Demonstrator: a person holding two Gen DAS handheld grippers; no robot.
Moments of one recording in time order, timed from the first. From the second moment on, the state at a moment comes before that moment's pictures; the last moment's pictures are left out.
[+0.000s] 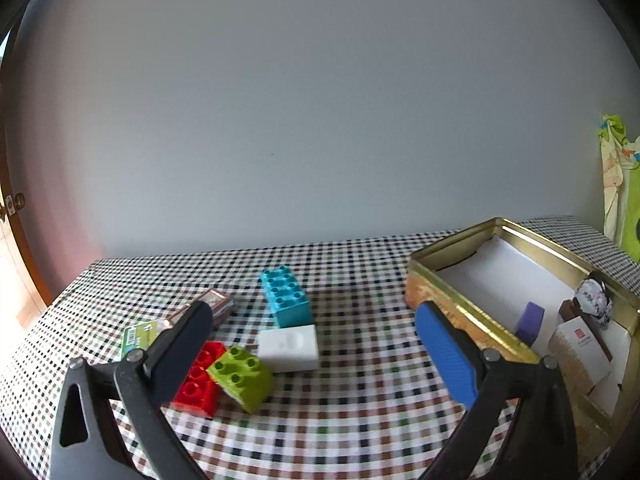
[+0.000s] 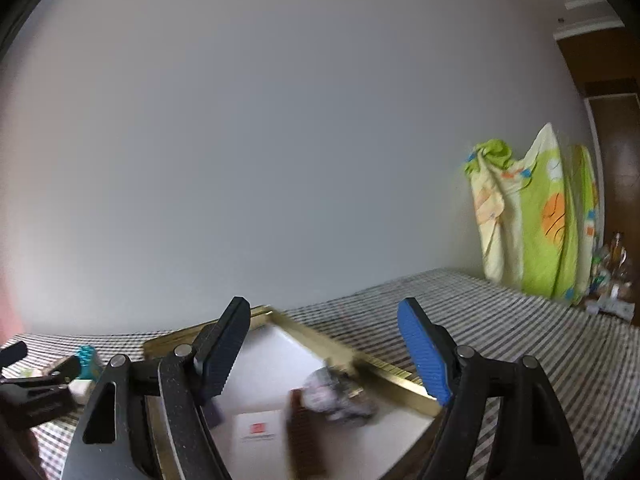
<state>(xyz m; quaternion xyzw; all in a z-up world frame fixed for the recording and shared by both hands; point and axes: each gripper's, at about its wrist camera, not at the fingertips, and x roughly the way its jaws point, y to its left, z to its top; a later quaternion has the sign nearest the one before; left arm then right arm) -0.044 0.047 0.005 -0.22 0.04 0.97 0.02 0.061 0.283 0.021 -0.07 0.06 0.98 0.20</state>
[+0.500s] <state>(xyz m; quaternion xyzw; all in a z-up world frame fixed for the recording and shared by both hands) -0.066 -0.051 -0.007 -0.26 0.00 0.97 -0.04 0.028 0.175 0.016 -0.12 0.04 0.99 0.09</state>
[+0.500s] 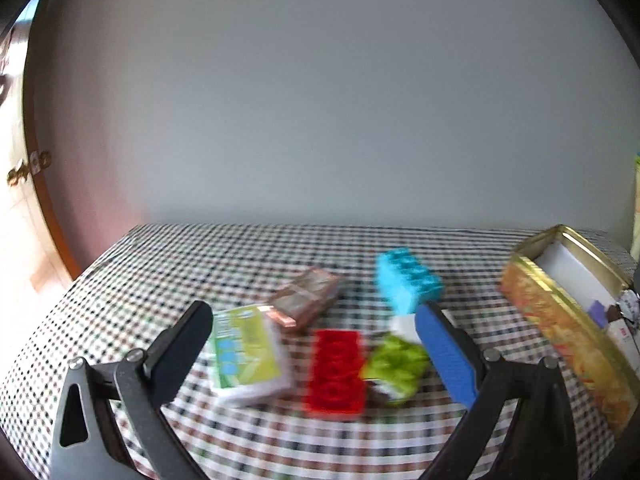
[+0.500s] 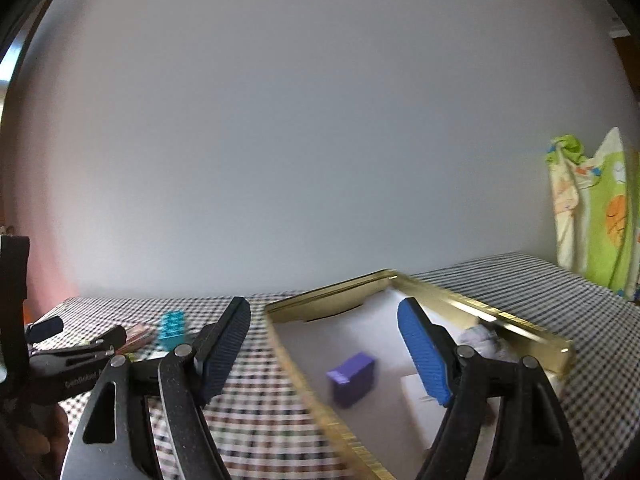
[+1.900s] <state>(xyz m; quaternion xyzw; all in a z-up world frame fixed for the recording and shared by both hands) -0.095 -0.160 -0.031 -0.36 -0.10 0.91 -0.16 -0.086 0.049 -0.048 -0.39 0.03 0.90 -0.18</state>
